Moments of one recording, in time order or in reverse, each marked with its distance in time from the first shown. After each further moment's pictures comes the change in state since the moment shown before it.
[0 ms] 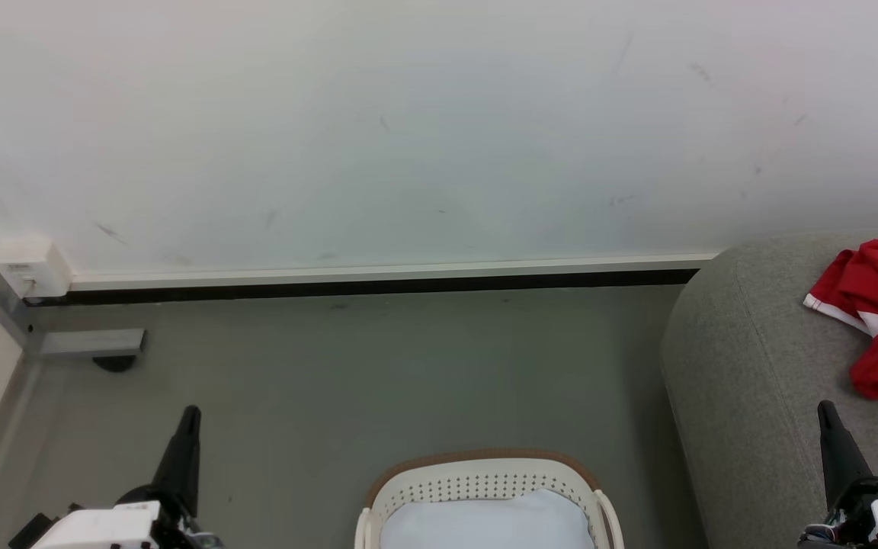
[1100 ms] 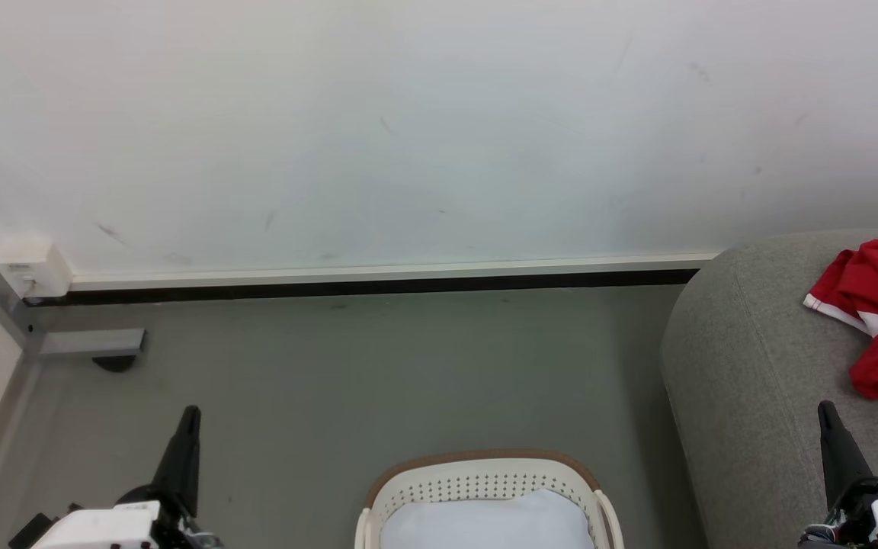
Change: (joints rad) left arm 0.000 0.000 0.000 0.000 0.000 0.000 0.000; right arm 0.000 0.001 -0.003 0.000 0.000 0.000 0.004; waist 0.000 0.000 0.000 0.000
